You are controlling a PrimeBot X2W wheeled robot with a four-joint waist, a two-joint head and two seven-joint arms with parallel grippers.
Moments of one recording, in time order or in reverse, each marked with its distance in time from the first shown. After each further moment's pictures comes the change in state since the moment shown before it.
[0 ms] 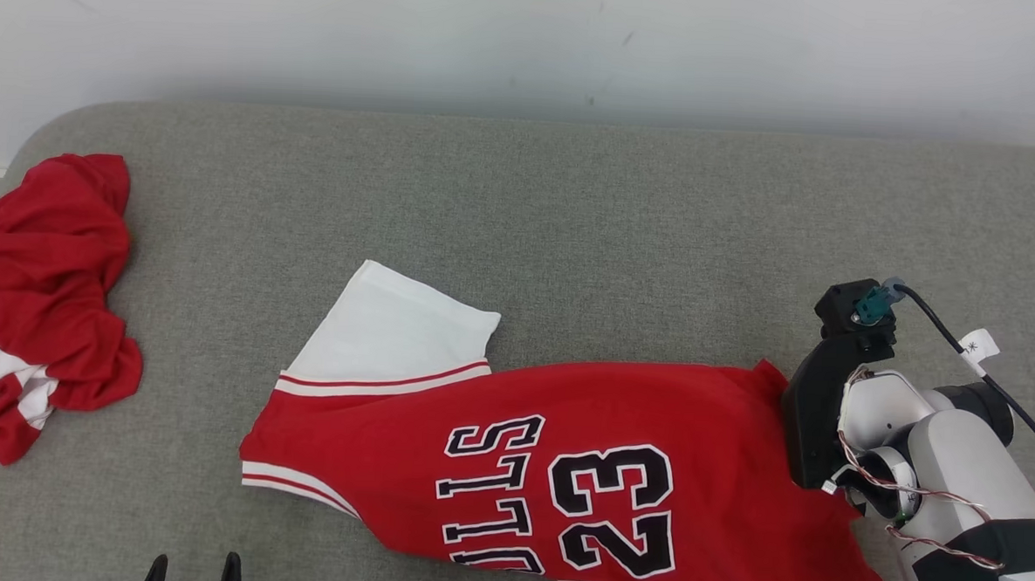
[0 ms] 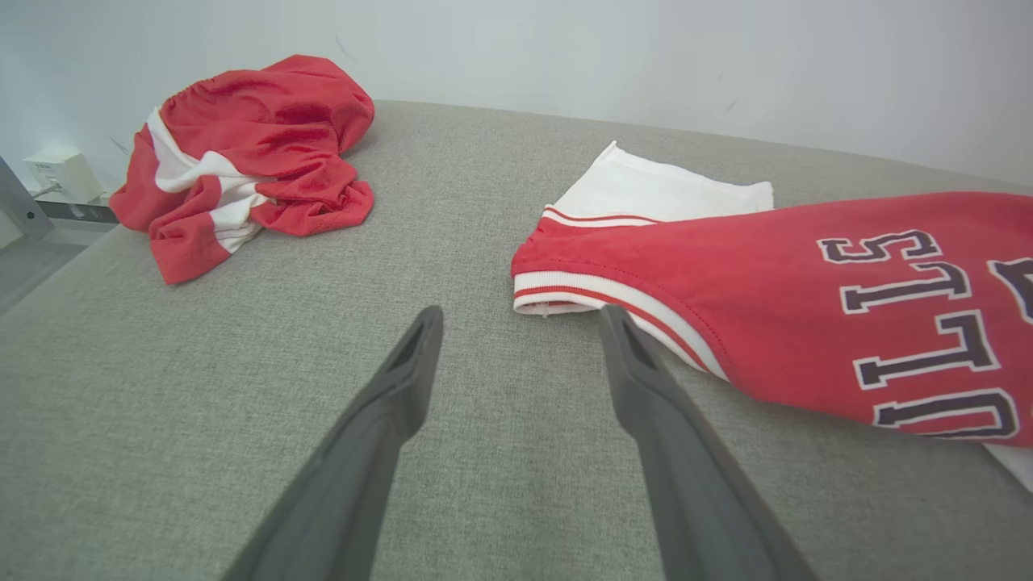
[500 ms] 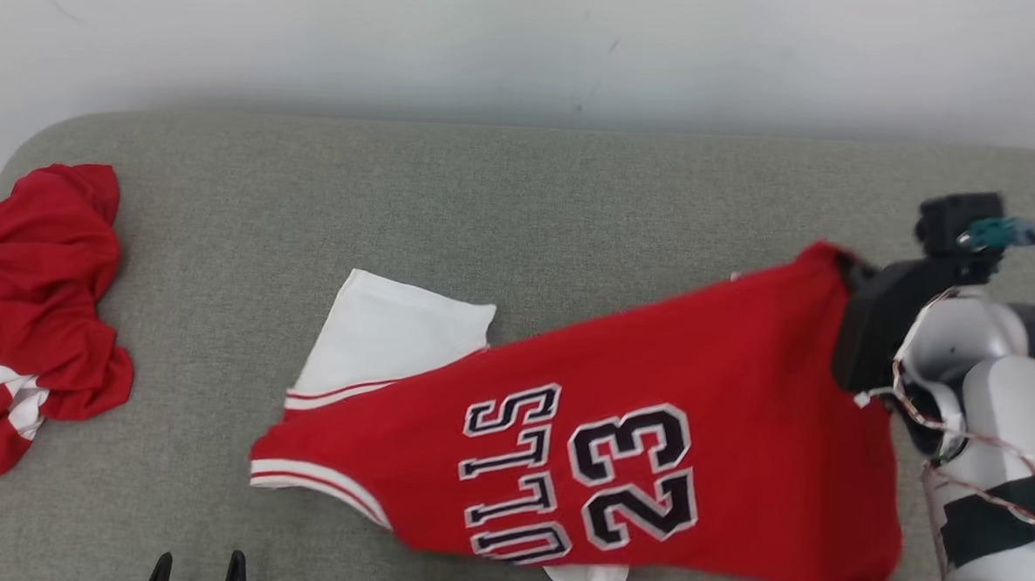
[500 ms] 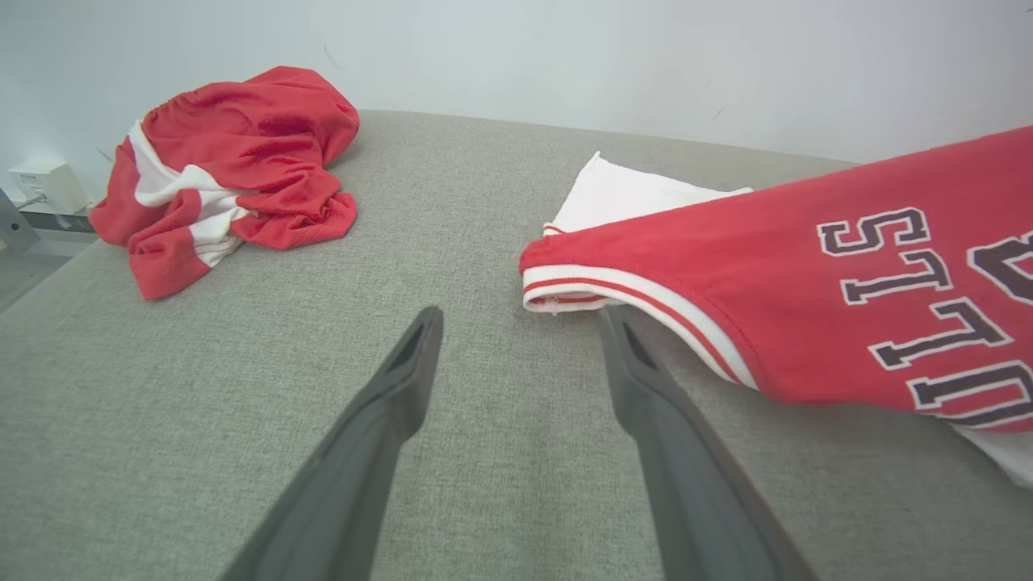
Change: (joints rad) left arm -0.002 -0.014 0.002 -0.004 0.014 0.000 0.000; right arm -0.070 0.052 -0.190 -0.037 -0.095 0.000 -0.316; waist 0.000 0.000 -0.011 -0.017
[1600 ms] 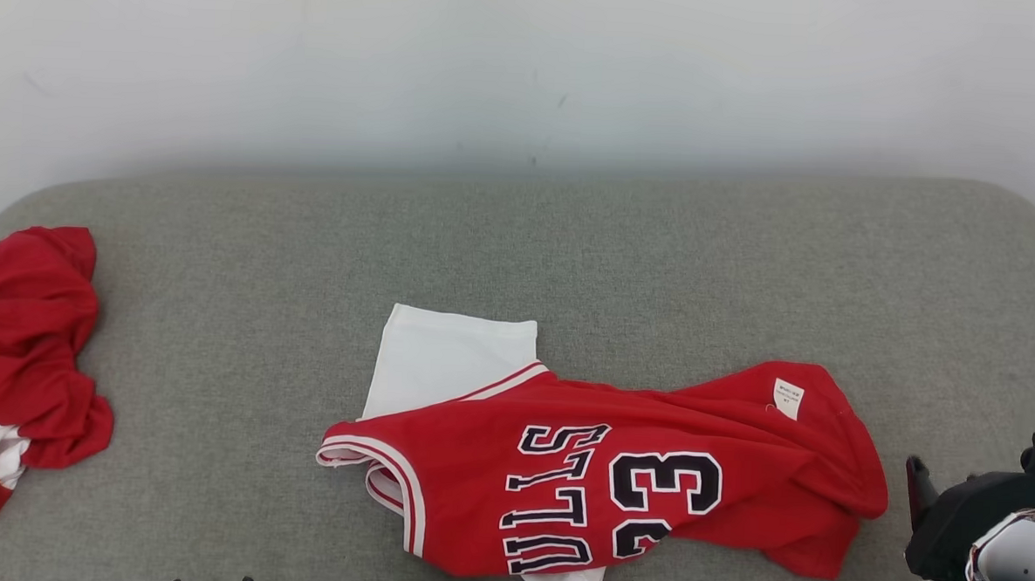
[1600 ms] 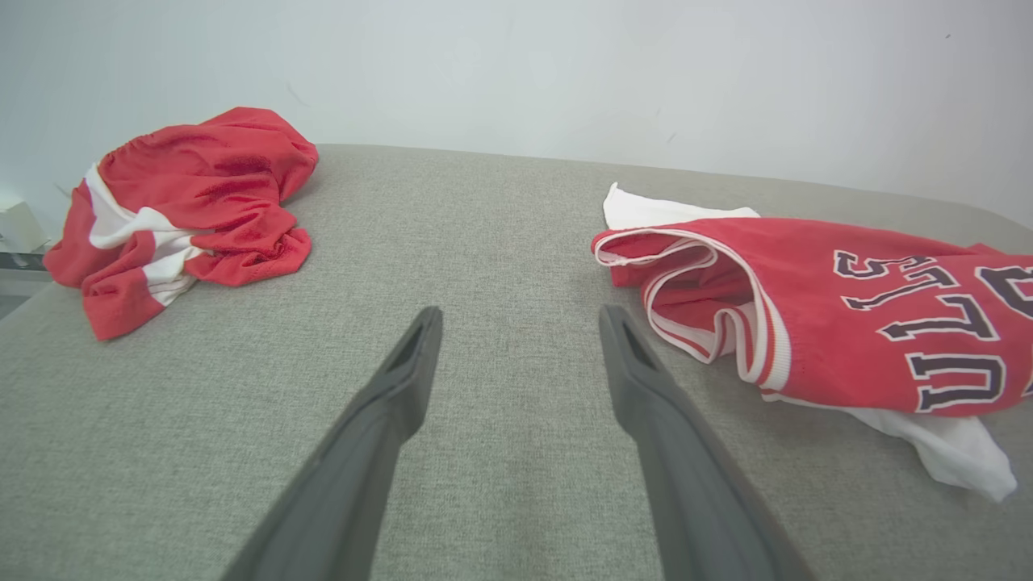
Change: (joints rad) left arm 0.044 -0.031 0.002 -0.015 0.035 0.000 0.000; right arm 0.350 0.126 -0.409 -0.012 -0.064 0.000 -0.054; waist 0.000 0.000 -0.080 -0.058
